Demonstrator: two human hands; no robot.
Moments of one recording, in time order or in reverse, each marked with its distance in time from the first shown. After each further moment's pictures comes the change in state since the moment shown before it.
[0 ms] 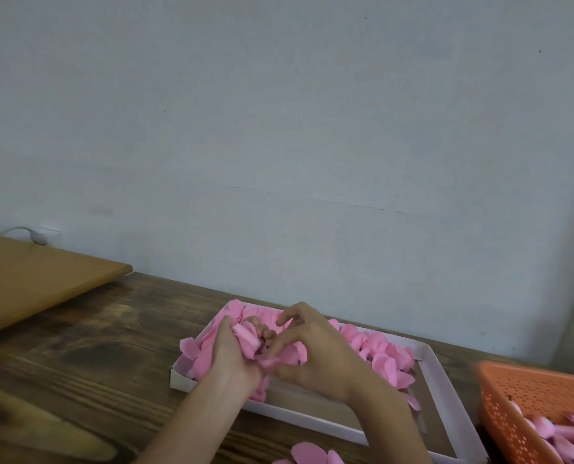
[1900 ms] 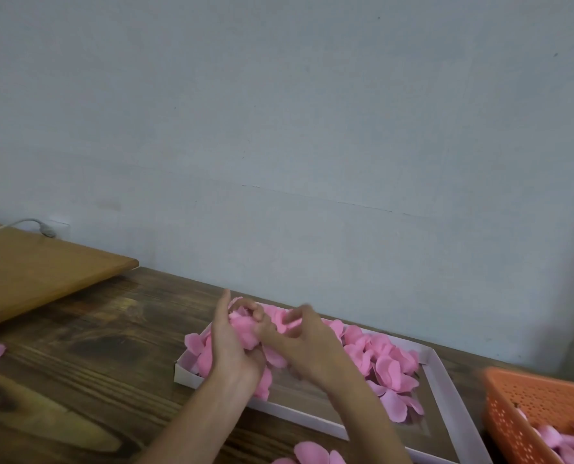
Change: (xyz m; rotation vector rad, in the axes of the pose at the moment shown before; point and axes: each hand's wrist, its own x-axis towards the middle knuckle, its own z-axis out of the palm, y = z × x) left_hand 0.018 0.002 -0.010 -0.131 -0.264 0.242; right_hand 0.014 -0.020 0.017 0.450 0.075 0.528
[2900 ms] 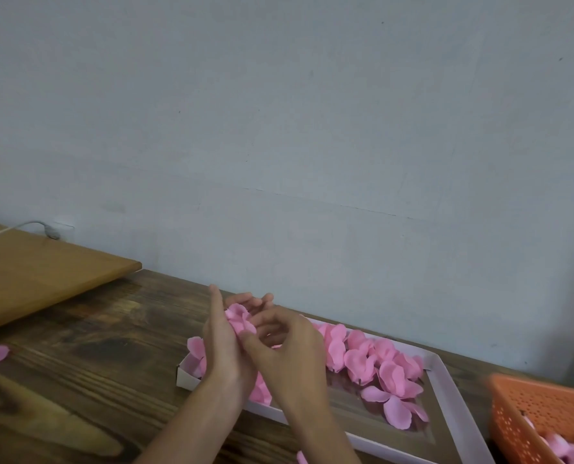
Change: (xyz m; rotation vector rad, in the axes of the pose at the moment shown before) left_hand 0.004 0.011 -0.003 0.058 -0.013 0.136; right_hand -0.014 -0.019 0.042 0.095 0.334 -0.299
